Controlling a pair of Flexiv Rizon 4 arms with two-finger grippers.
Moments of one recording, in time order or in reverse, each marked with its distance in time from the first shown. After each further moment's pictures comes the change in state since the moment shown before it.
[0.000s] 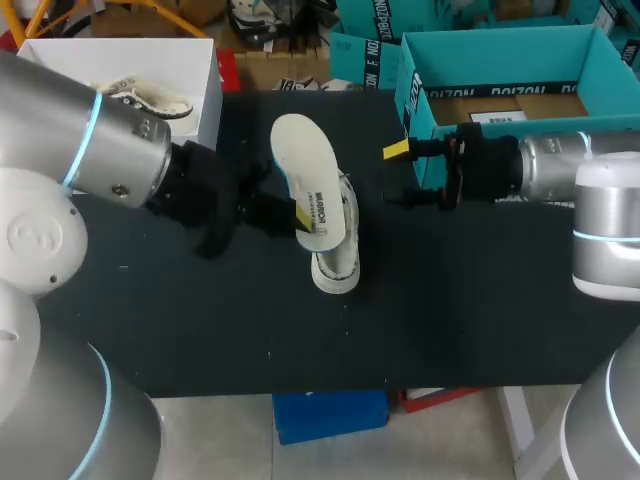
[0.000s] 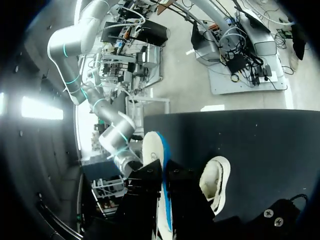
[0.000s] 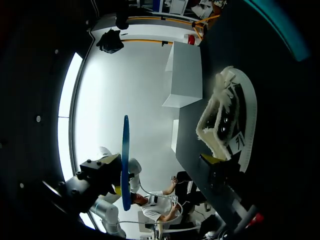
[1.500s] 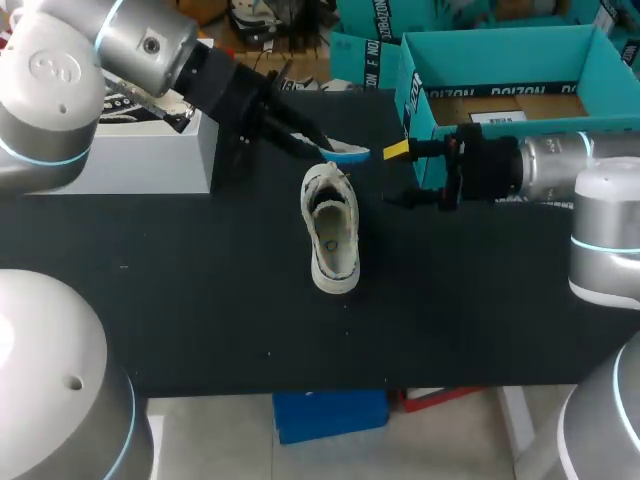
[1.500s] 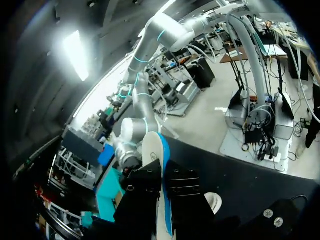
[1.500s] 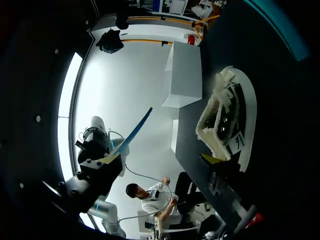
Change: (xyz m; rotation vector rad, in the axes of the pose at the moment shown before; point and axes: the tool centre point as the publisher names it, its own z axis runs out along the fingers) left arm -0.070 0.059 -0.008 0.309 0.028 -0.605; right arm 0.000 0.000 0.000 0.000 -0.002 0.000
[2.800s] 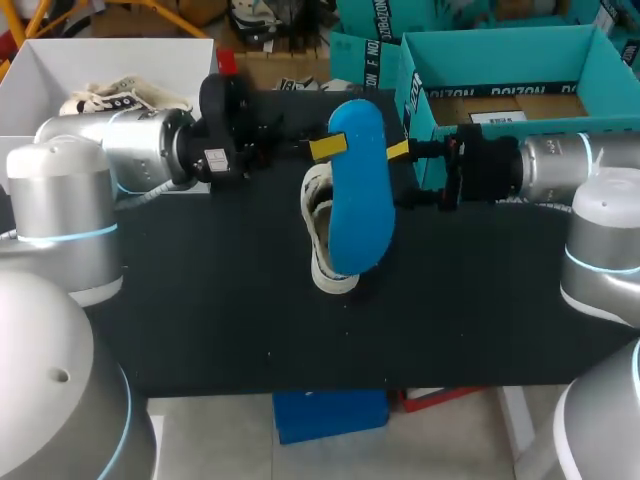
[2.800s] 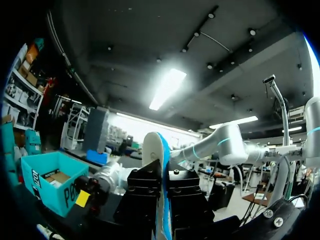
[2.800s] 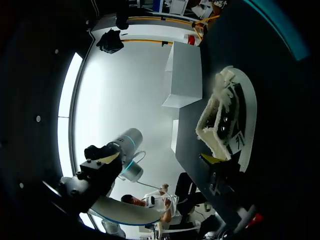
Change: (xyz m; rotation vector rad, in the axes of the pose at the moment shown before) left arm -0.014 -0.073 0.001 0.732 -0.280 -0.996; right arm -0.001 -0.001 0.000 -0.003 0.001 0.000
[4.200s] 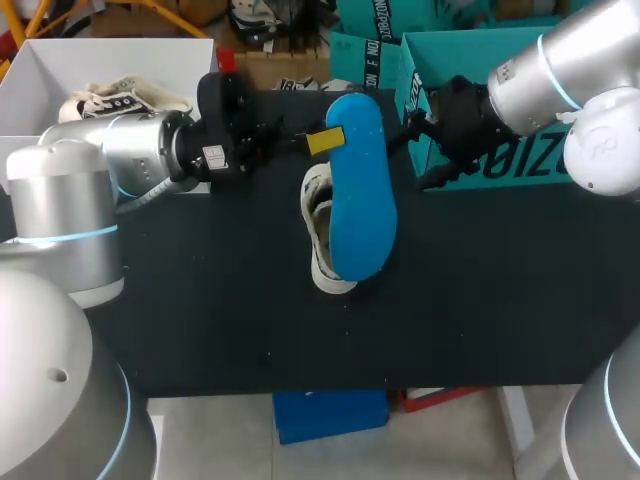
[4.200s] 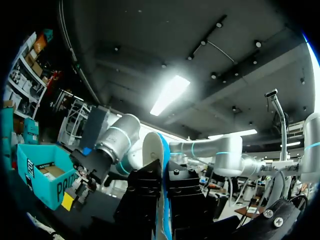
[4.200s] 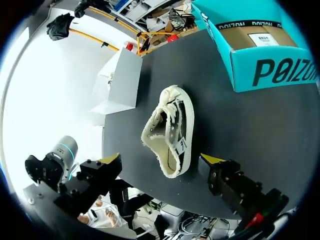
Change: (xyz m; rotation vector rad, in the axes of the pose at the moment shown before) left arm 0.001 -0.010 -0.002 0.074 0.006 -0.111; right arm -0.004 0.010 -0.015 -0.084 -0.761 -0.046
